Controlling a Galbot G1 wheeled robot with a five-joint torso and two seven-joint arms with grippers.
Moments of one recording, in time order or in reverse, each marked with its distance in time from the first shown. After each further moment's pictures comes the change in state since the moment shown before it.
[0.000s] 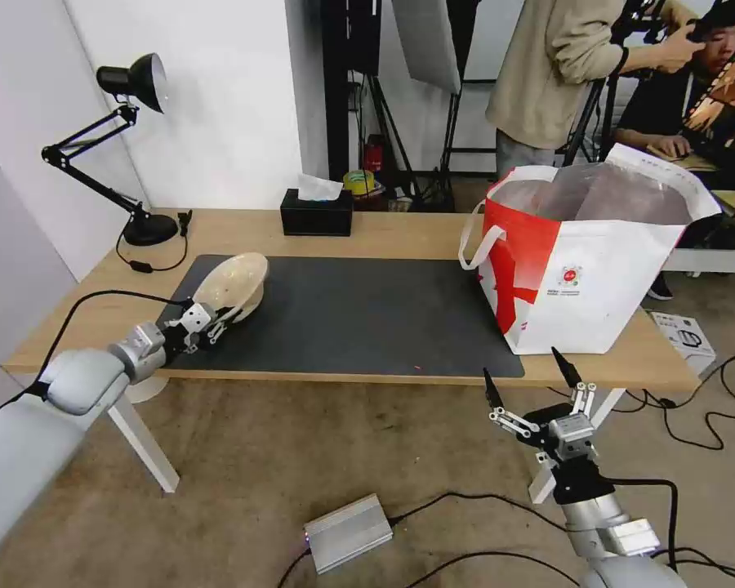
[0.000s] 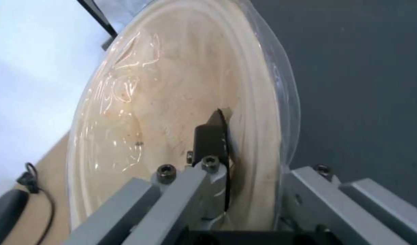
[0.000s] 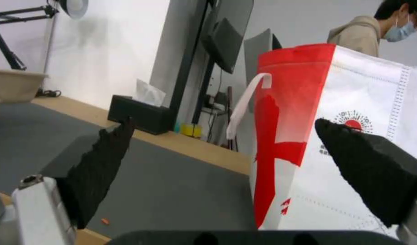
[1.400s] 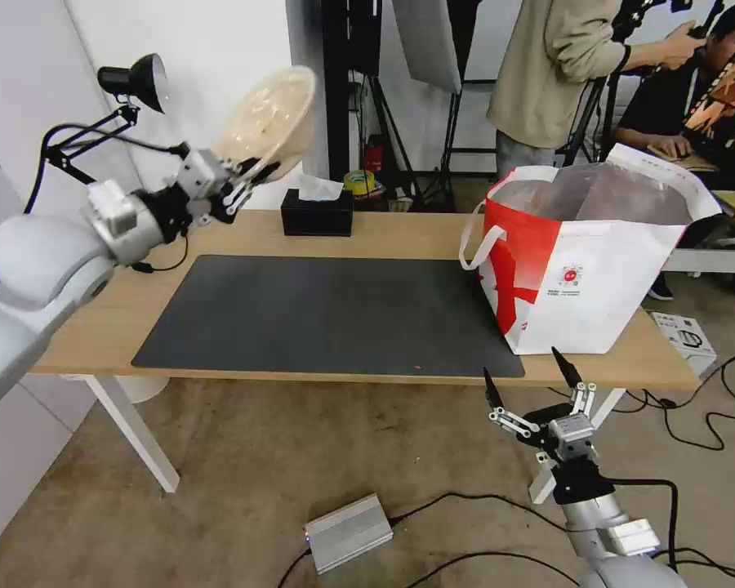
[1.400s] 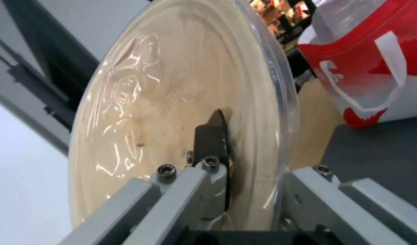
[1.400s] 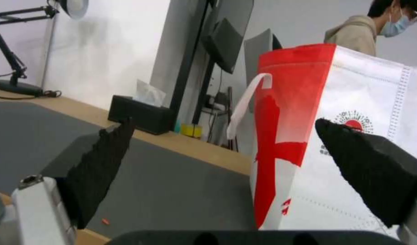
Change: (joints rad) left arm -0.619 0.123 0.368 -0.235 -0.284 0.002 -0.102; right arm 0.000 0.000 0.000 0.000 0.000 0.000 0.000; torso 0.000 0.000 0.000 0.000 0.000
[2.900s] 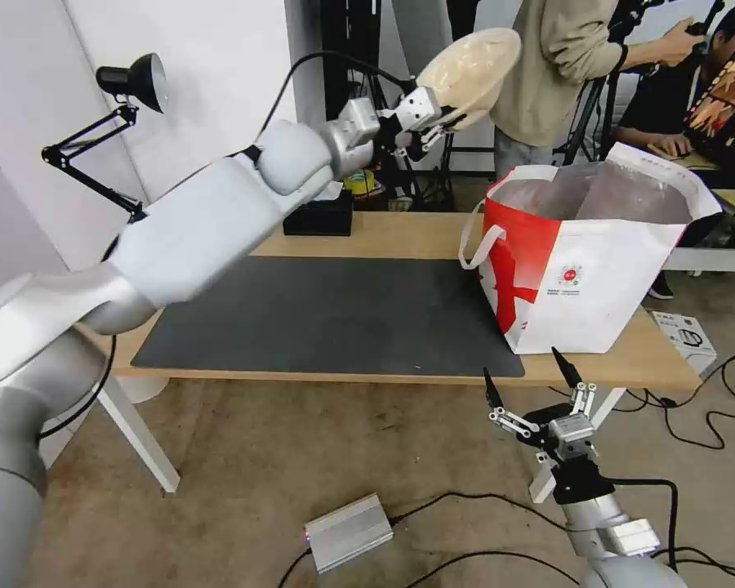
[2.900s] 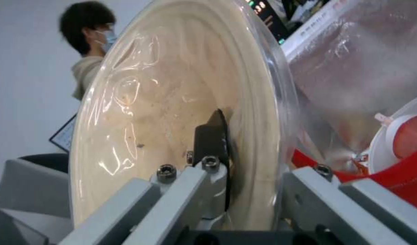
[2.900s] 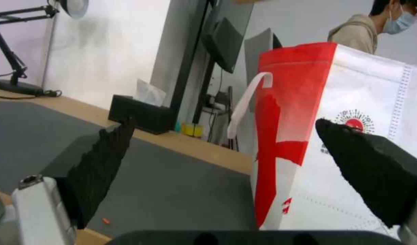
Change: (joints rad) left arm -0.525 -0.733 0.470 0.674 0.105 -0.080 0.016; right arm 0.000 0.000 0.000 0.000 0.000 0.000 0.000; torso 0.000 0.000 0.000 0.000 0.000
